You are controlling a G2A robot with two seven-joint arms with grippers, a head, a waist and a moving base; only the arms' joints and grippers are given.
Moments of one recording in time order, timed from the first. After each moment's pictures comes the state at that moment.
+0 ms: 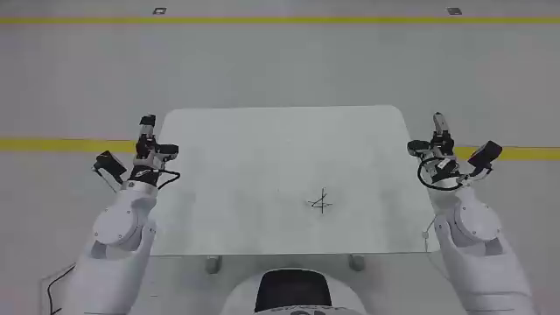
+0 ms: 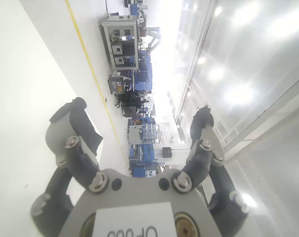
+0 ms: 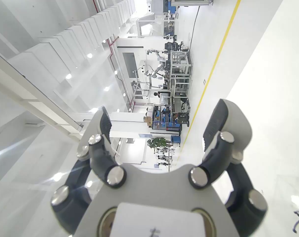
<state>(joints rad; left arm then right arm) 1.73 -1.15 -1.60 -1.80 -0.42 0.00 0.00 -1.73 -1.15 1.60 -1.80 0.42 0.00 0.00</state>
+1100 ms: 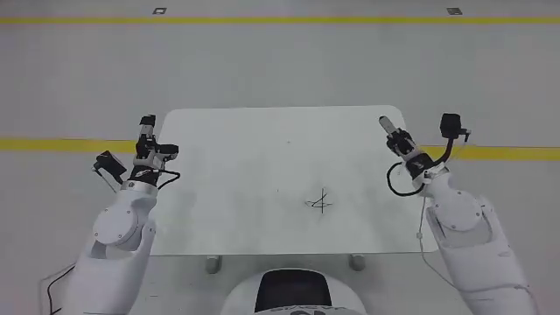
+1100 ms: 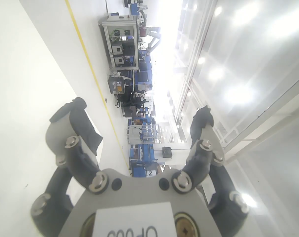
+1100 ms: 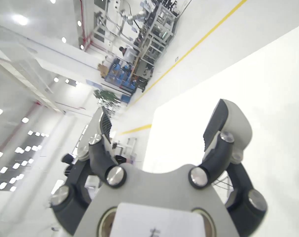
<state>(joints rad) 1.73 -1.15 -1.60 -1.80 -0.42 0.00 0.00 -1.64 -1.12 1.50 -1.84 -0.23 0.04 0.31</state>
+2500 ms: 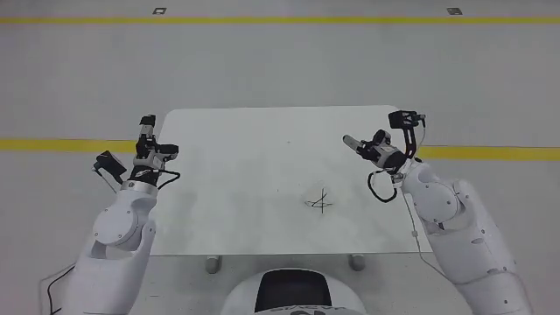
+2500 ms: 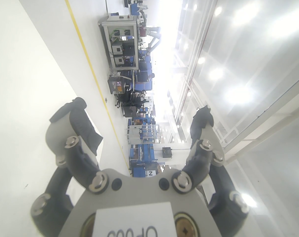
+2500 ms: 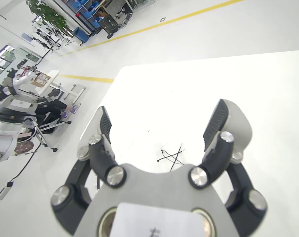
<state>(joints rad) 1.73 -1.15 -1.60 -1.80 -0.42 0.00 0.00 -1.52 -1.10 1.40 -1.82 -0.63 -0.08 0.52</state>
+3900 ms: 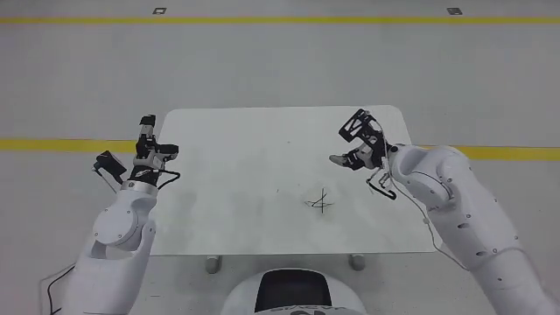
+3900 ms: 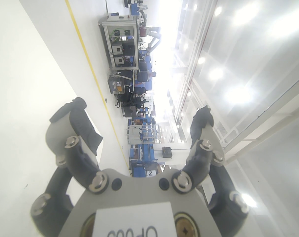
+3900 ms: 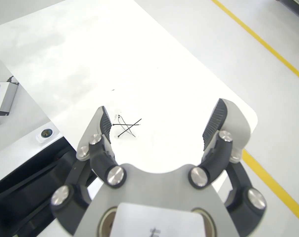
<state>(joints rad) 1.73 -1.15 -1.60 -1.80 -0.42 0.00 0.00 -1.30 -0.98 1.19 -1.85 -1.00 -0.34 0.80</state>
